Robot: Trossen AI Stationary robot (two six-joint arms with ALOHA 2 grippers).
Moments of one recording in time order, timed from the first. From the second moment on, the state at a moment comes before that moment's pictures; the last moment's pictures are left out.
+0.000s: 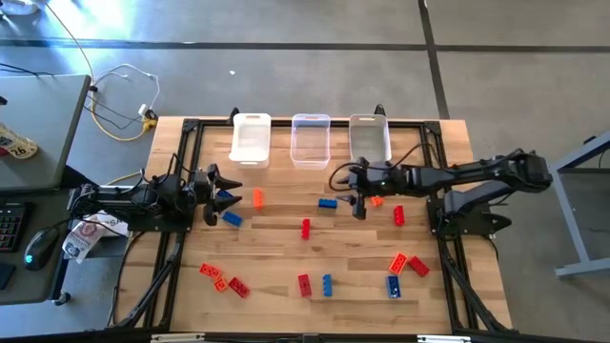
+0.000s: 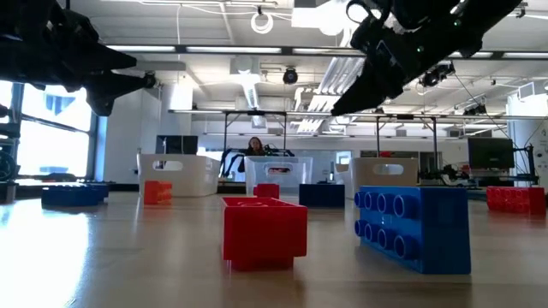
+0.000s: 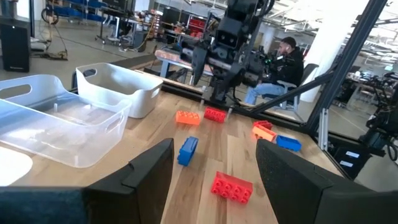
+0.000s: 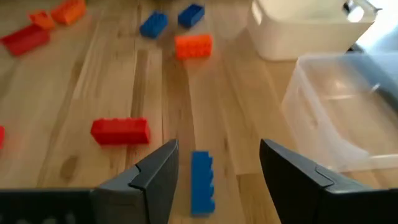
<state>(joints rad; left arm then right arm) 0.12 0.05 0.02 0.02 -0.12 -0.26 -0.08 1.27 0.65 0.06 0.05 -0.03</state>
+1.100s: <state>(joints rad) 0.12 0.05 0.02 0.02 -0.12 -0.26 -0.08 1.69 0.65 0.26 0.03 -0.04</state>
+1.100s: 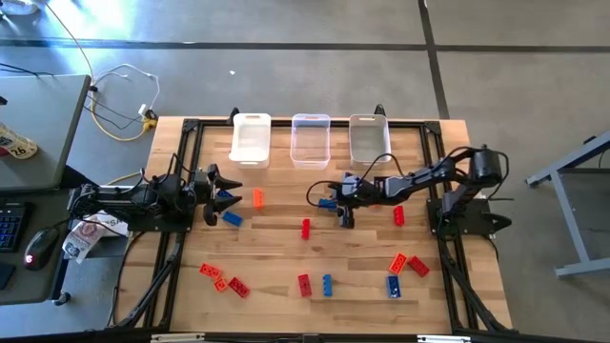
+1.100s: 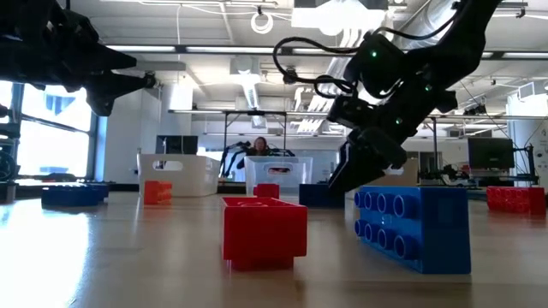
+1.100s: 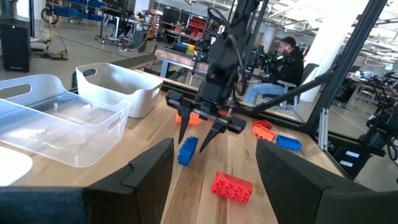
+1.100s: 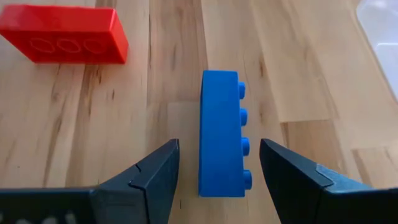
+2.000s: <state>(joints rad) 0.12 0.05 0.02 0.02 -0.12 -0.26 -0.10 1.54 0.65 0.22 0.16 -0.03</state>
